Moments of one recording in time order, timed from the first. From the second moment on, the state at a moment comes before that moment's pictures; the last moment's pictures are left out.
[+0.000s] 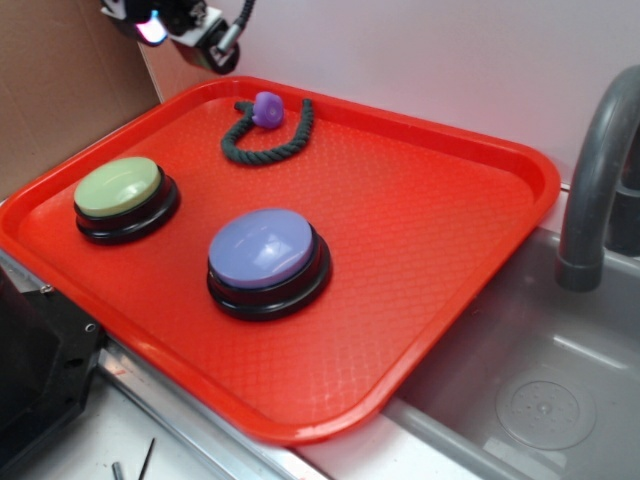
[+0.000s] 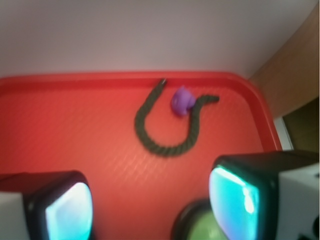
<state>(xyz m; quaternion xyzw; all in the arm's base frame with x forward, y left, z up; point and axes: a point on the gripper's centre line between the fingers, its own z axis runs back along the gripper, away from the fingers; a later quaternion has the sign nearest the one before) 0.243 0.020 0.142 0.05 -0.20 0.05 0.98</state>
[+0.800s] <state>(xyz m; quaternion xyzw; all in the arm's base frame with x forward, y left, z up) 0.321 0.073 0.065 0.11 -0.17 0.07 0.98</state>
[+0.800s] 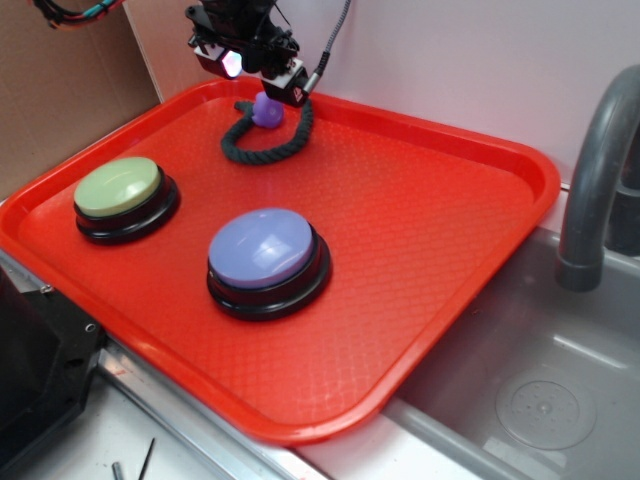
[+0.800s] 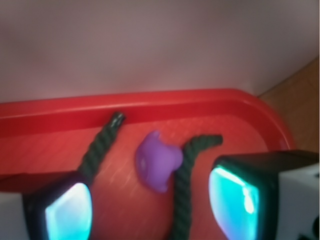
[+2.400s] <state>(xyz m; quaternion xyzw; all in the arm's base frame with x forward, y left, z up) 0.328 0.085 0.025 0.15 -0.10 0.08 0.98</state>
